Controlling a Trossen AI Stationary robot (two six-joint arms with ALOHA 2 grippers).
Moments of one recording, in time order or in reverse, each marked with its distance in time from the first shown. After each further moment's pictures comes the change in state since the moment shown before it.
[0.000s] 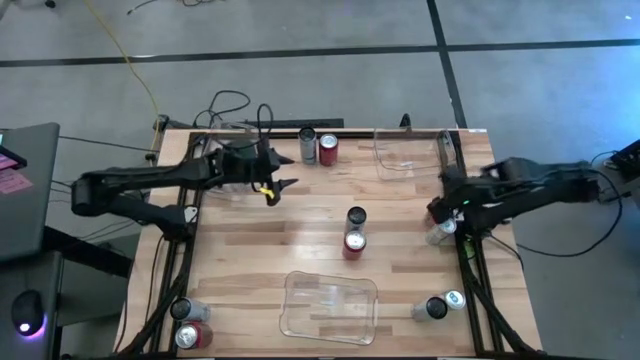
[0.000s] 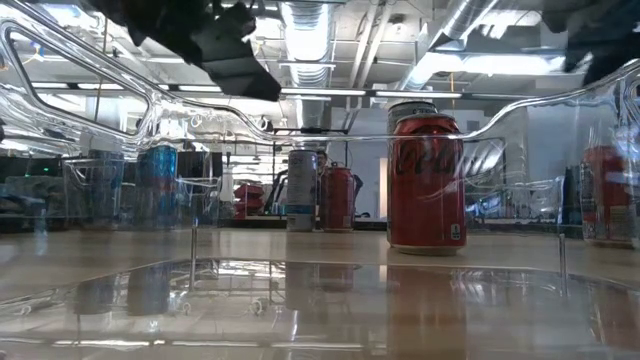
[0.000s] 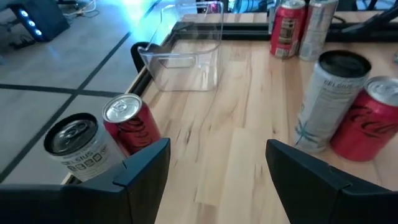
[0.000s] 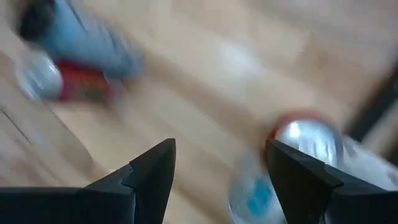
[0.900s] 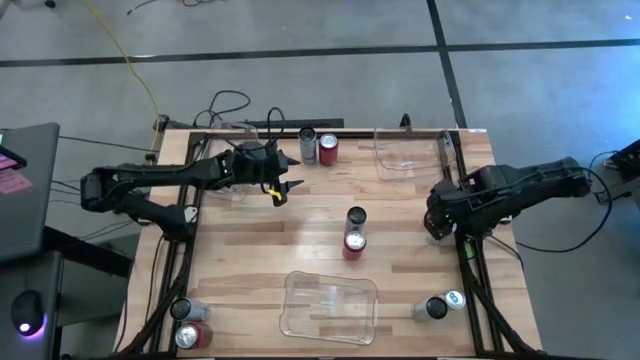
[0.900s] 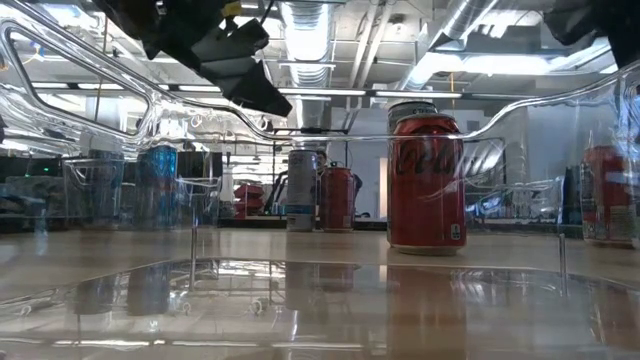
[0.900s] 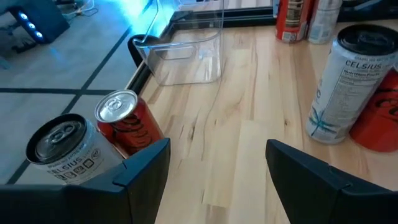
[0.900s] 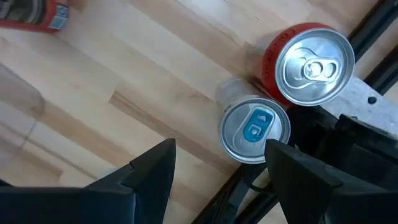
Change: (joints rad) left arm 0.002 0.092 0.001 0.065 -0.010 0.057; right arm 0.056 0.147 0.022 -0.141 -0.171 0.084
